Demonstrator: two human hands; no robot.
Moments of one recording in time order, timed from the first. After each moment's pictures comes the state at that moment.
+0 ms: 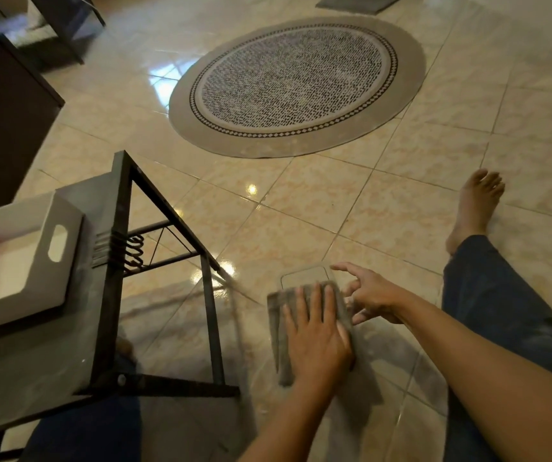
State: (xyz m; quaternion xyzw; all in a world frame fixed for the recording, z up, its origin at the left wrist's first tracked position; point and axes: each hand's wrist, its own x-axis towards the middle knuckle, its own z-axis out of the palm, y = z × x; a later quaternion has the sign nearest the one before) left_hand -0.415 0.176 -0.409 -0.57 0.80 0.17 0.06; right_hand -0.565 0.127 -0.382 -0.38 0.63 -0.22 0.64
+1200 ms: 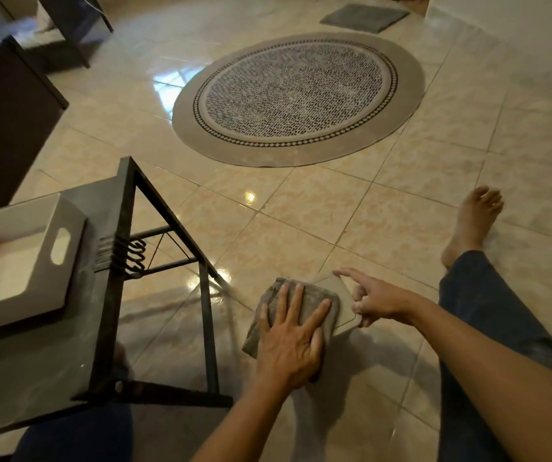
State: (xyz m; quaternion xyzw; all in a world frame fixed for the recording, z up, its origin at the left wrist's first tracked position) left_hand -0.367 0.150 -0.402 -0.50 0.85 0.14 0.05; right_hand -0.591 0.117 -0.382 -0.50 0.62 -0.15 0.58
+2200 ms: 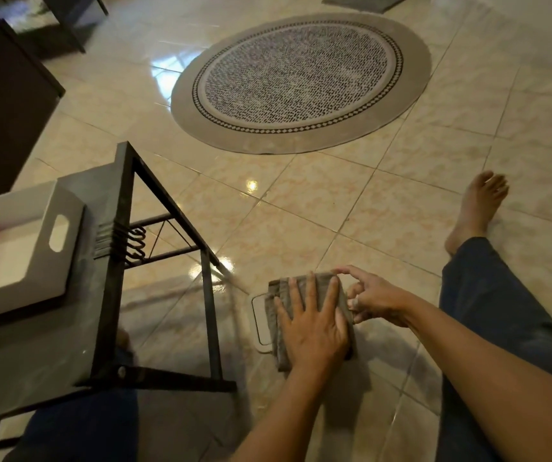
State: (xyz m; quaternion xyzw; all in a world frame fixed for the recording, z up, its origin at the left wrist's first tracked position) left_hand -0.414 0.164 -0.411 -0.60 0.79 0.14 0.01; right_hand -0.572 0.131 -0.394 -0.41 0.62 -0.22 0.64
